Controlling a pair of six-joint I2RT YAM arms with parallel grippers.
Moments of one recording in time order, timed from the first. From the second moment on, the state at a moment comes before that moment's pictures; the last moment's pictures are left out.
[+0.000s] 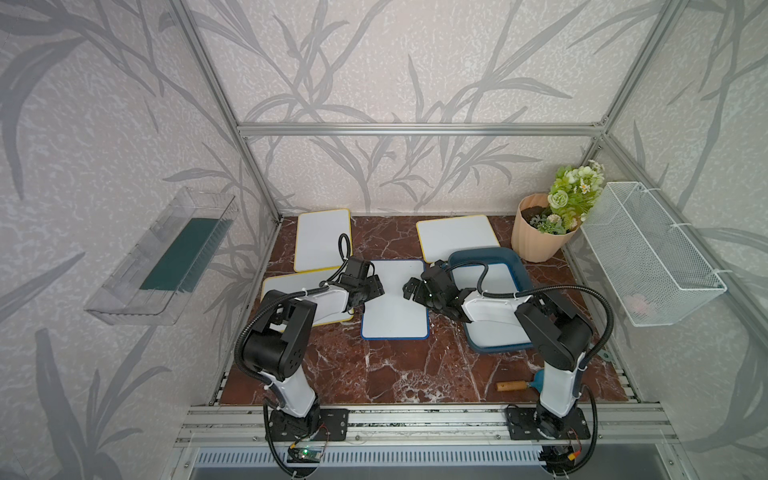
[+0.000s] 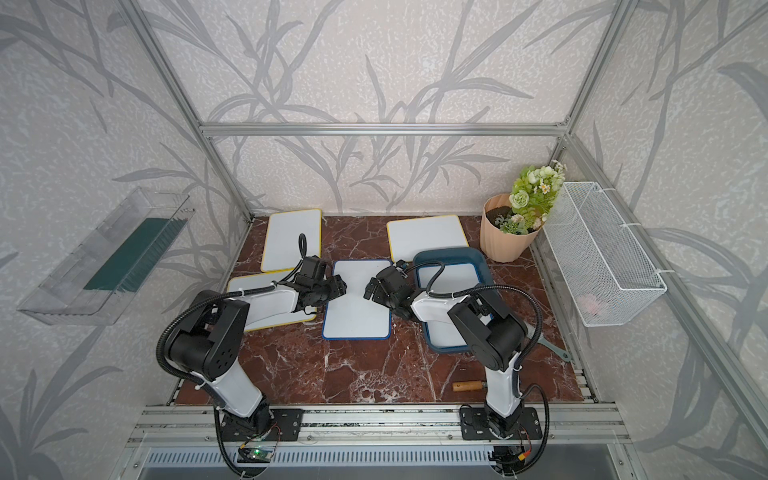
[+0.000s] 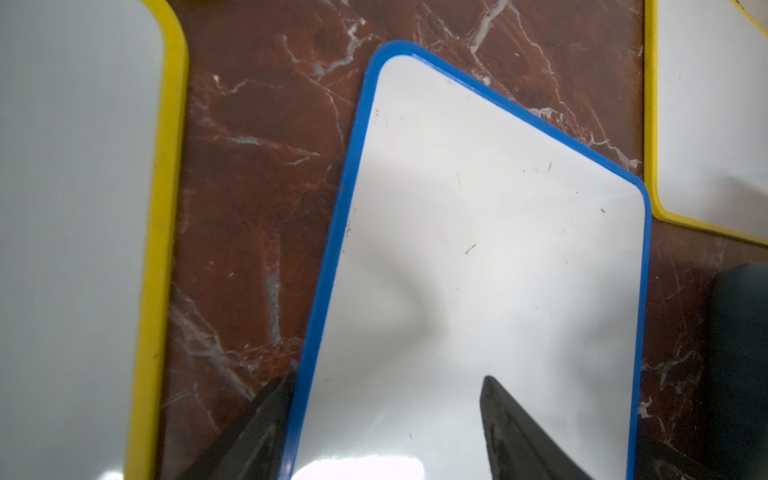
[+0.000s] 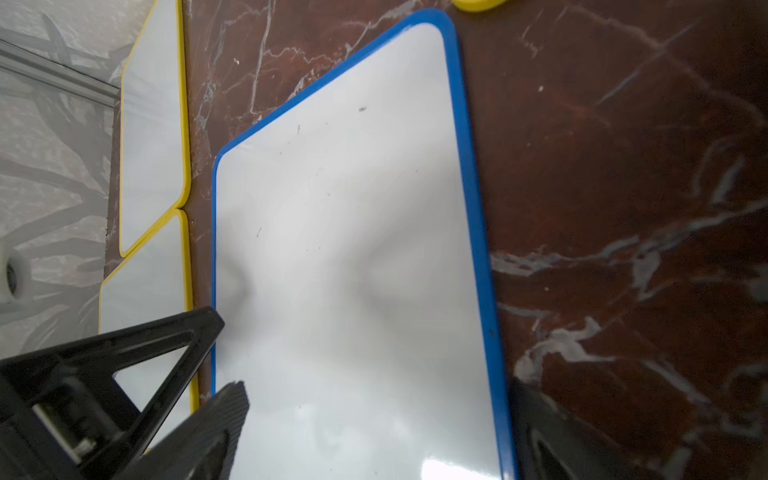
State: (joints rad) left arm -0.33 1.72 0.85 -0.05 0.04 -0.68; right arm 0.75 1.91 1.04 0.12 0.04 1.04
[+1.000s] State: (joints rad) left arm -0.32 1.70 0.81 -0.01 0.13 -0.69; right arm 0.73 1.88 0.86 0.44 -0.21 1.28
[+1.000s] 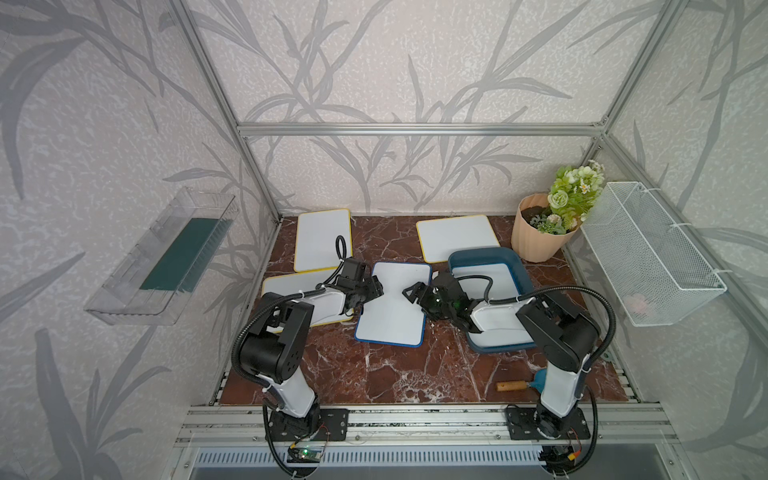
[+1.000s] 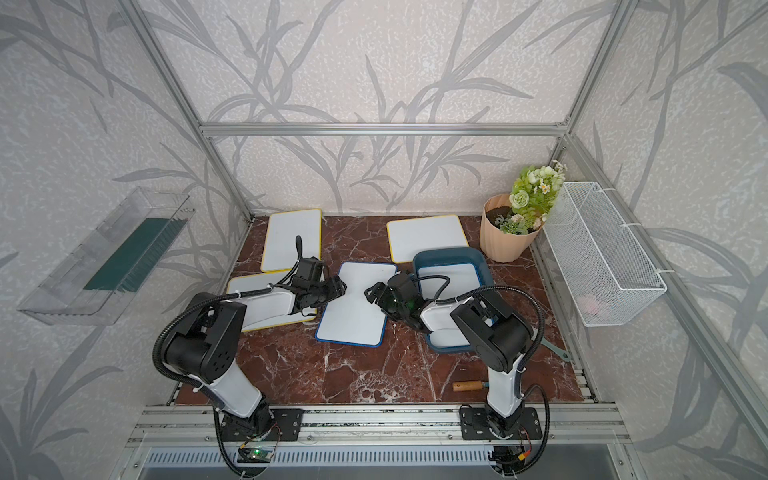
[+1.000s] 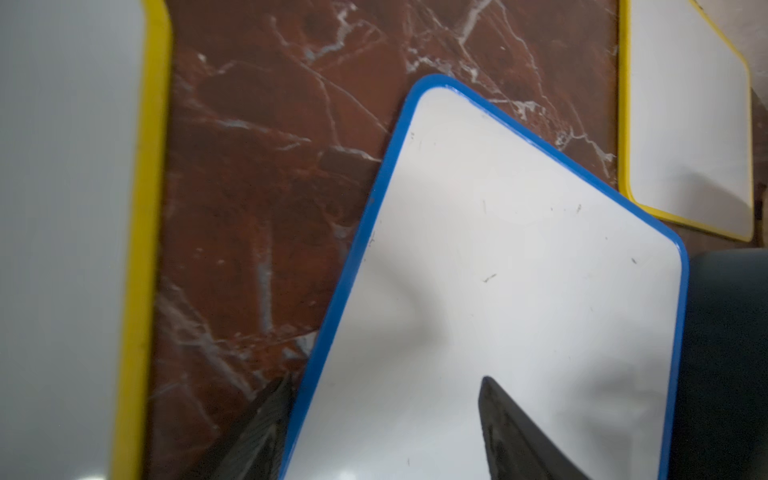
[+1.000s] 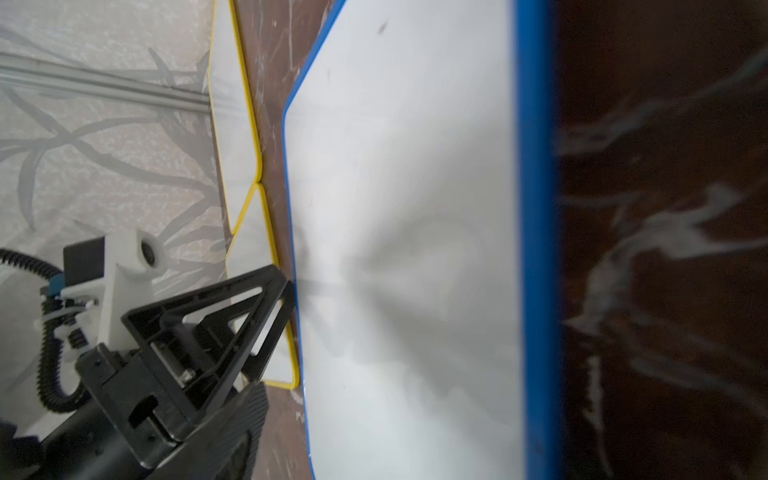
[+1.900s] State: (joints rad) left arm -0.32 1.64 0.75 -0.01 0.15 -0.72; right arm 0.75 1.83 0.87 0.39 -0.16 1.24
